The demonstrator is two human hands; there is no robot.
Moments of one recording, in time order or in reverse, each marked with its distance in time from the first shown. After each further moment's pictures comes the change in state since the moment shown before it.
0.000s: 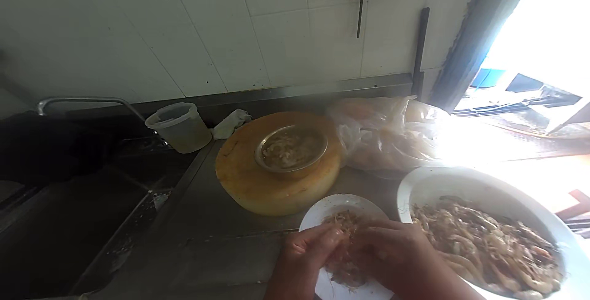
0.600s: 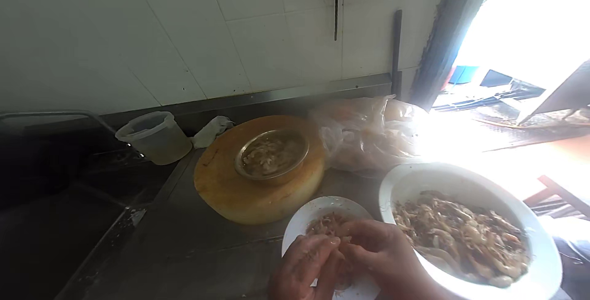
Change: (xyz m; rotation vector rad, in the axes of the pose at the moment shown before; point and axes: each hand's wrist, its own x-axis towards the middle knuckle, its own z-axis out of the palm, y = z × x) left_hand -0.005 -0.024 0.012 0.764 0.025 0.831; right_hand -0.011 -0.003 0.011 0.768 0.182 0.401
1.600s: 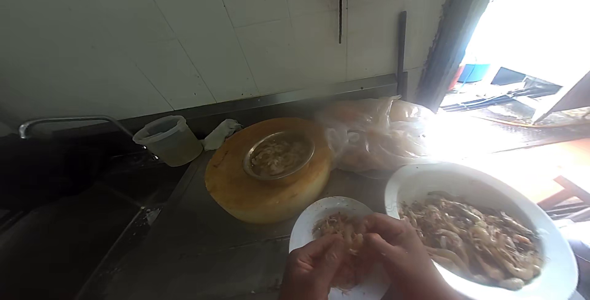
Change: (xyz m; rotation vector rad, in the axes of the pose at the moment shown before) left_hand 0.007 0.021 0.002 -0.871 -0.013 -0.829; right_hand 0.001 0.001 -0.007 -0.079 0.099 -0.054
